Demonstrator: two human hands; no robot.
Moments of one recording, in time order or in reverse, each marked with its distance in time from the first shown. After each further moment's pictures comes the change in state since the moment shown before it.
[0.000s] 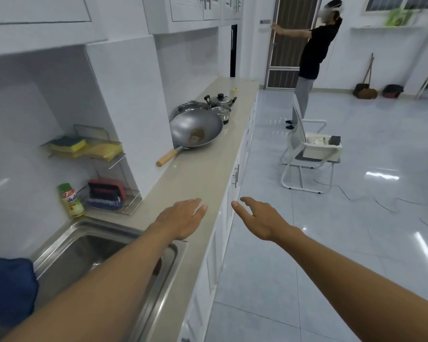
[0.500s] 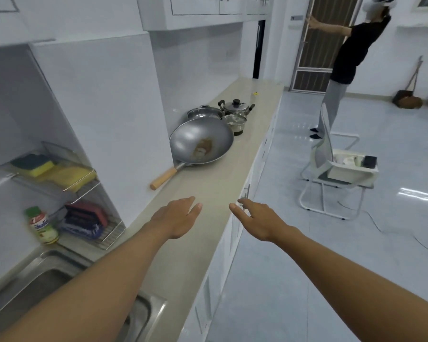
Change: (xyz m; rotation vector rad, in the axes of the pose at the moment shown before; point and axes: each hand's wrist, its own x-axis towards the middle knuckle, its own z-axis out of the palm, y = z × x) left_hand 0.191 -0.001 -0.039 -0.026 0.024 -0.166; right_hand 0.217 0.044 -0.052 -0.032 -0.124 -0.104
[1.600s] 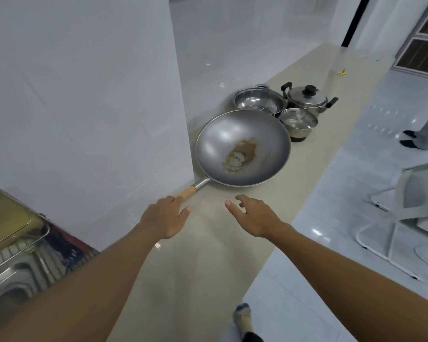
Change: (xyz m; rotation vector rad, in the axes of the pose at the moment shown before) left_hand 0.253 -0.096 -0.022 0.086 -0.009 -0.369; right_hand 0.363 0.014 0.013 -0.086 -0.273 -0.147
